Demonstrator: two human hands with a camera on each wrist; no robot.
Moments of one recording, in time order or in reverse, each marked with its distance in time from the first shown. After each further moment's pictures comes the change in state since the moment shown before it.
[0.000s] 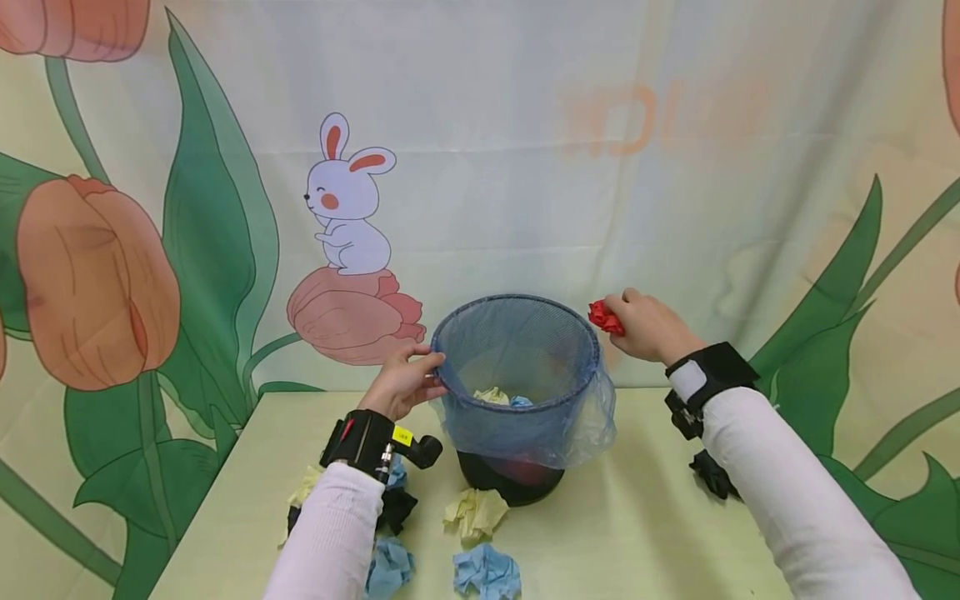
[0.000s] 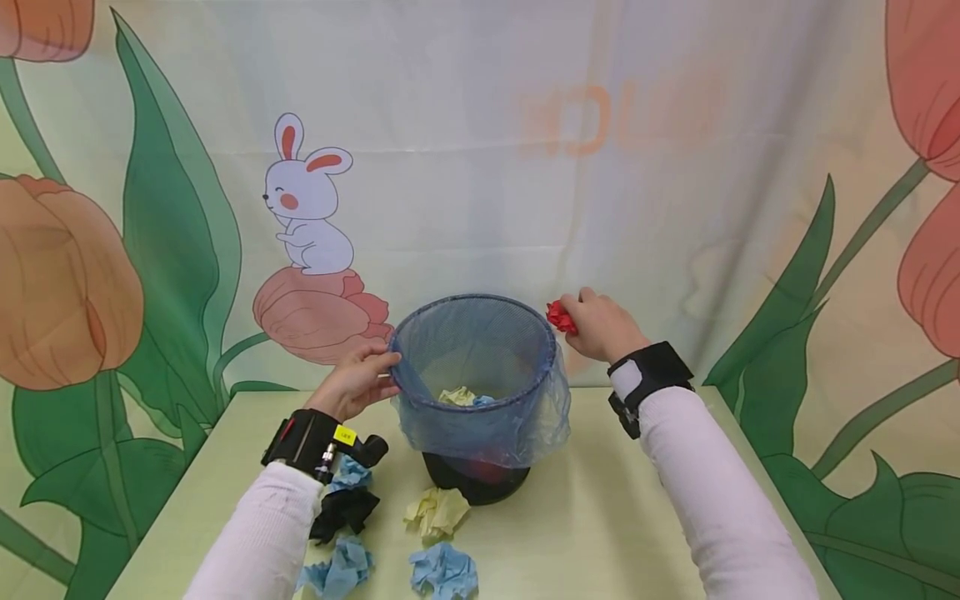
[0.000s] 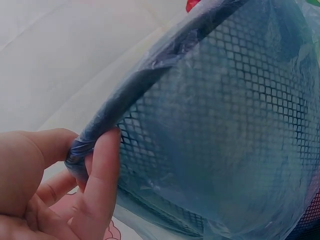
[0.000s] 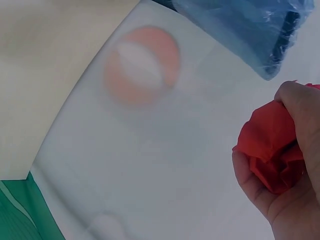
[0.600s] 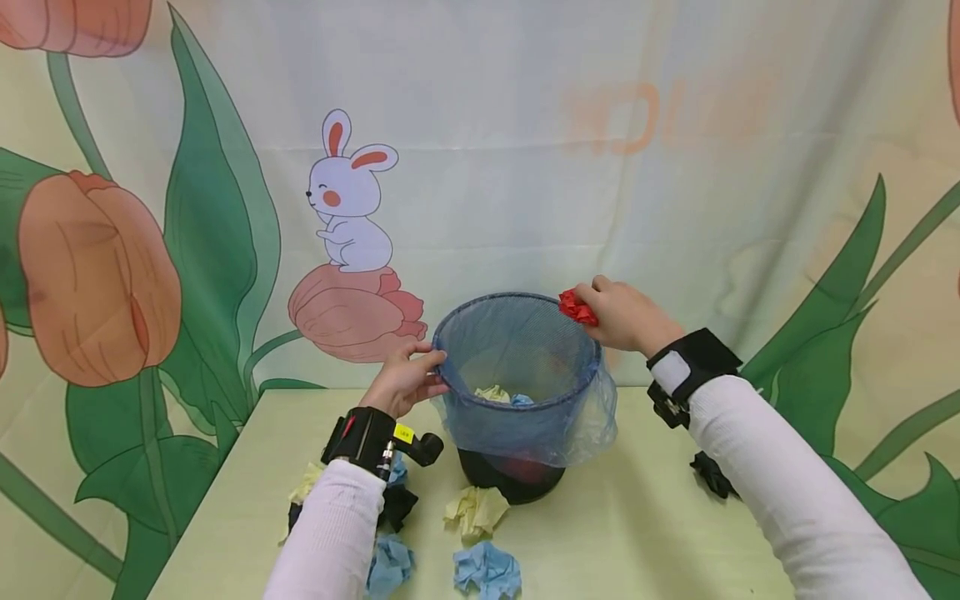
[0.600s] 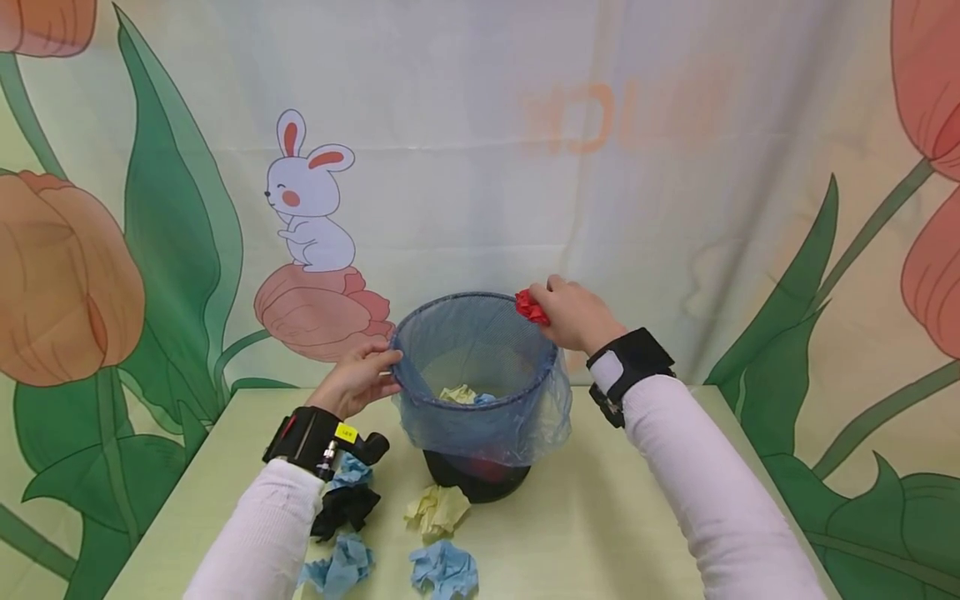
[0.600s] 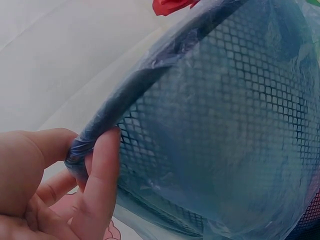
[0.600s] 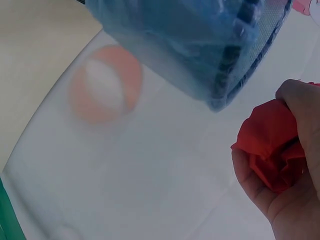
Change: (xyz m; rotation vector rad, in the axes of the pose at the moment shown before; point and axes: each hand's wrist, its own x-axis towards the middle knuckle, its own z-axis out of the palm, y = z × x) left_hand -0.002 0.001 0.001 0.010 0.008 -0.003; right_hand 0.022 -0.031 -0.014 -0.023 -0.026 -0.100
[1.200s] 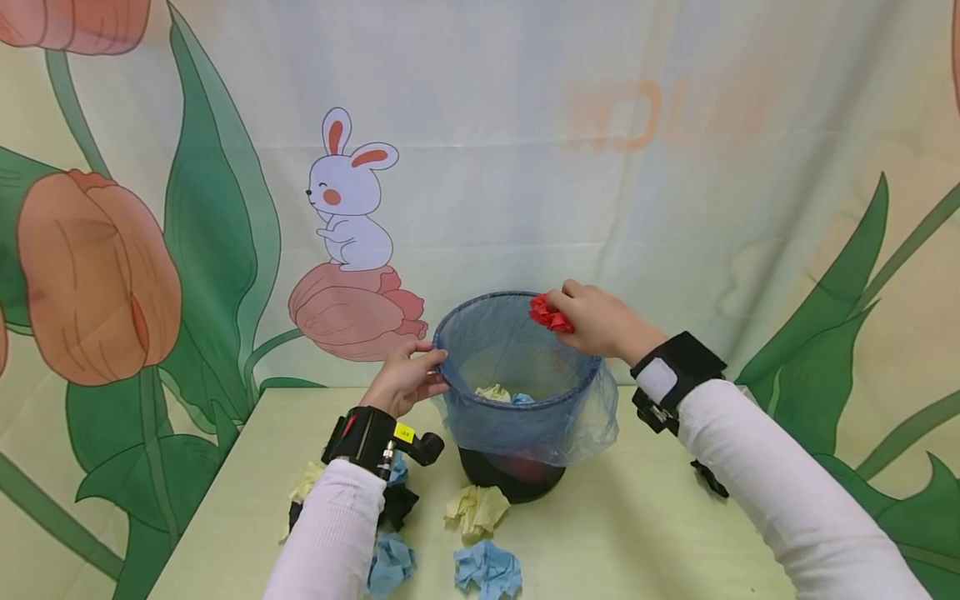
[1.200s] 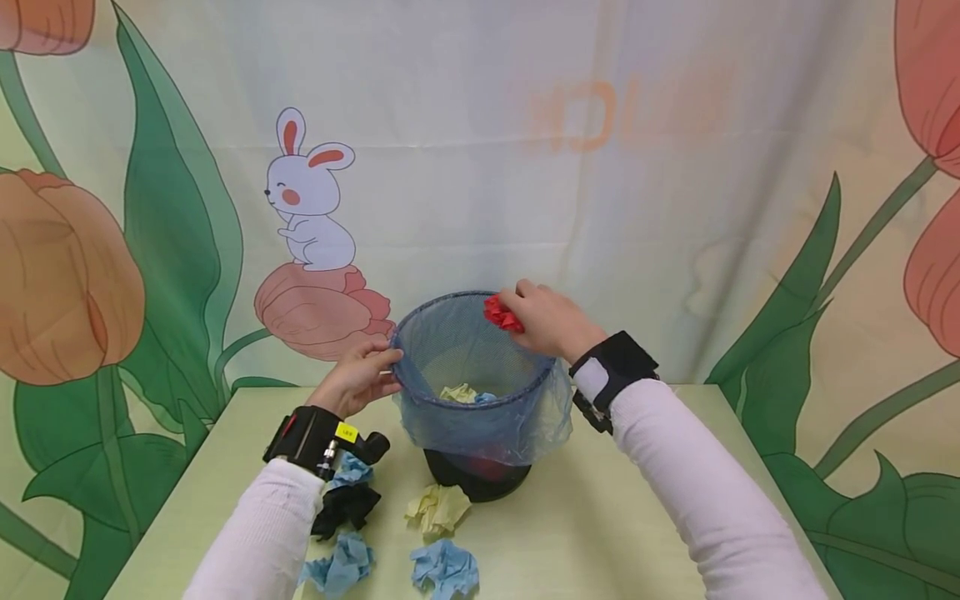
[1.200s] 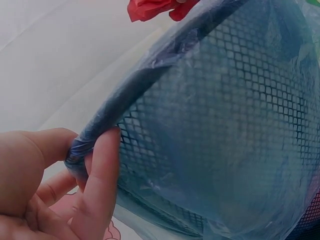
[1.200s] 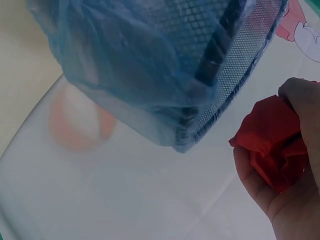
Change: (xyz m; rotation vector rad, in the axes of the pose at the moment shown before) left_hand -0.001 0.001 0.001 -0.002 0.003 -0.003; right_hand 0.011 -0.029 -0.001 0.052 0.015 -0.111
